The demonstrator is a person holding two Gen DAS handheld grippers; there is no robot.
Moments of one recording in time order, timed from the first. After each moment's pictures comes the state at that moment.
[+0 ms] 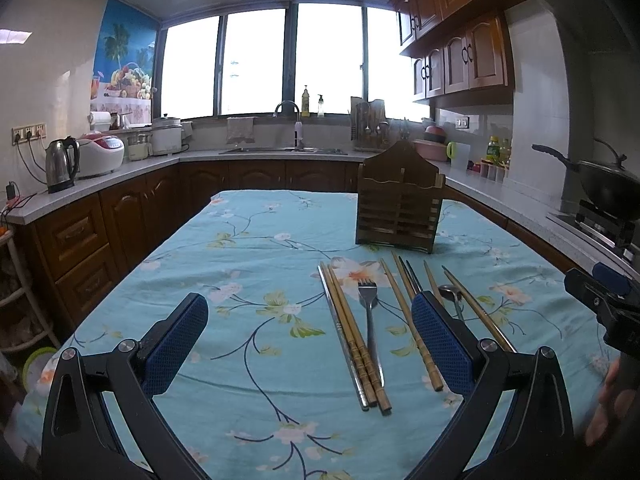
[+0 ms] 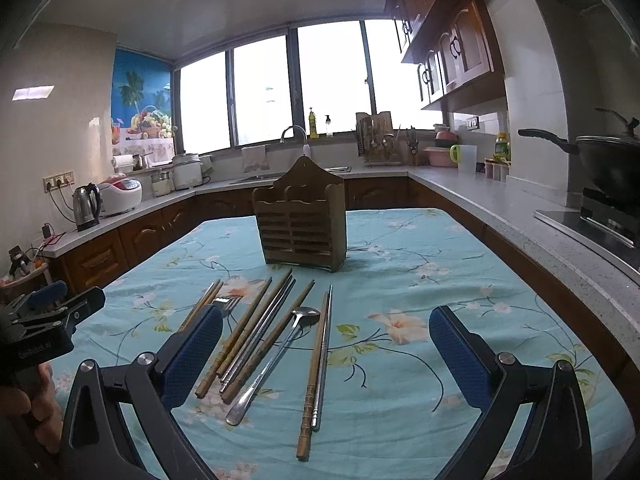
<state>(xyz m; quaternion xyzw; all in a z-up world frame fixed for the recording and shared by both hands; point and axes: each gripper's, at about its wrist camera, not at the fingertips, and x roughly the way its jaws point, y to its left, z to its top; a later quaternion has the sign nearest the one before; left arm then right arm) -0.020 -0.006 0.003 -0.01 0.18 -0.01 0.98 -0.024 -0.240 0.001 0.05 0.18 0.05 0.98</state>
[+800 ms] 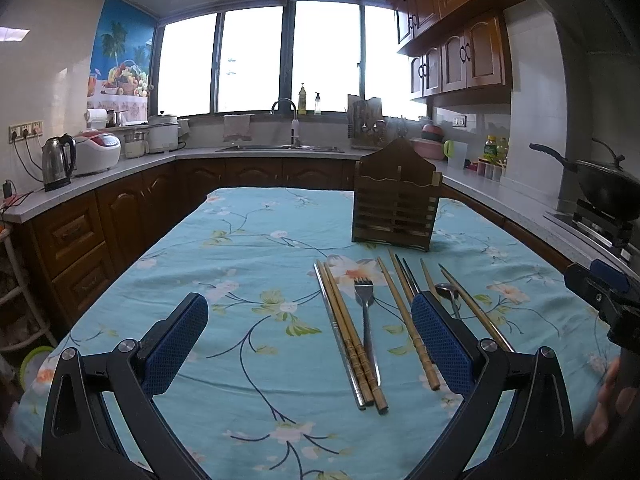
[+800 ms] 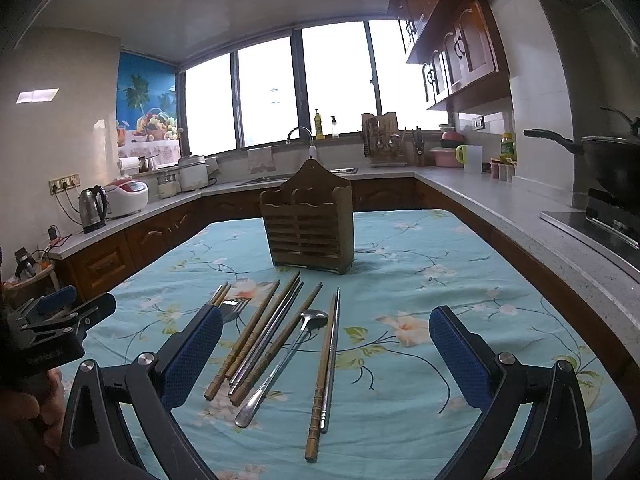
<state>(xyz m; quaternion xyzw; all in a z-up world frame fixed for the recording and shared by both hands) -0.017 -0.007 0.001 -0.02 0.18 -0.02 0.98 -0.022 -0.236 0.002 0.05 0.18 0.06 0.98</state>
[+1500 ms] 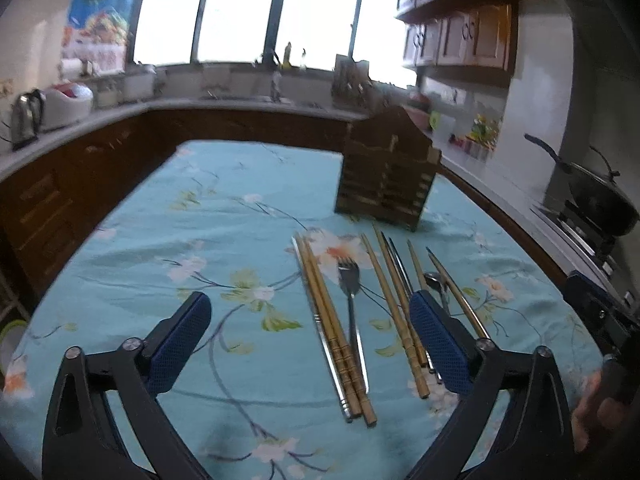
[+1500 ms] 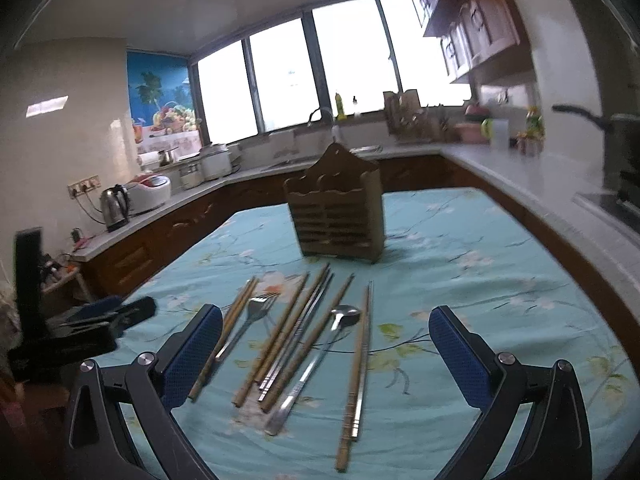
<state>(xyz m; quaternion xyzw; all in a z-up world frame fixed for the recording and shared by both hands) 0.041 0.002 0.001 -0.06 0.29 -0.08 0.95 0.007 -0.235 0.007 0.09 0.23 0.12 0.96</state>
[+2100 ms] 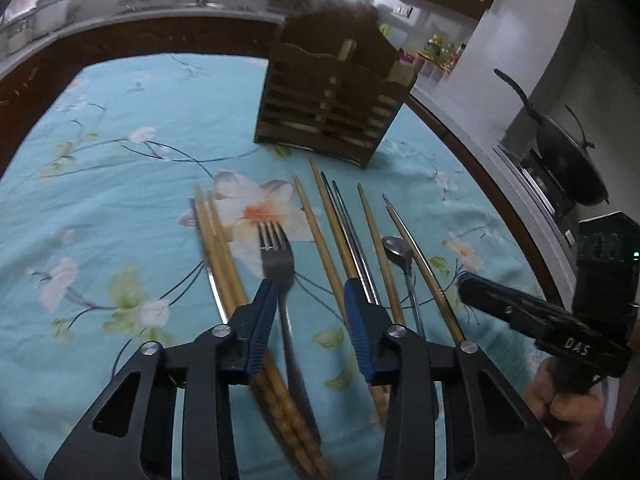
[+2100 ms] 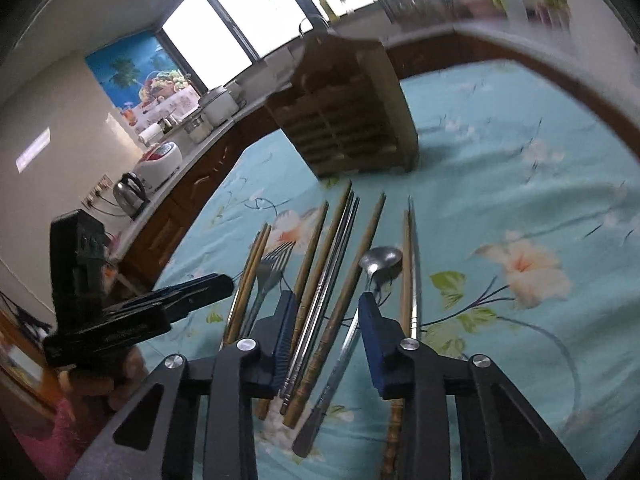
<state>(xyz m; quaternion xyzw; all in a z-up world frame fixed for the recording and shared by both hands) 0.147 -0.035 -0.022 -0.07 0.45 -0.22 0.86 0.102 -0.240 -0.040 0.21 0.41 0.19 0.87</state>
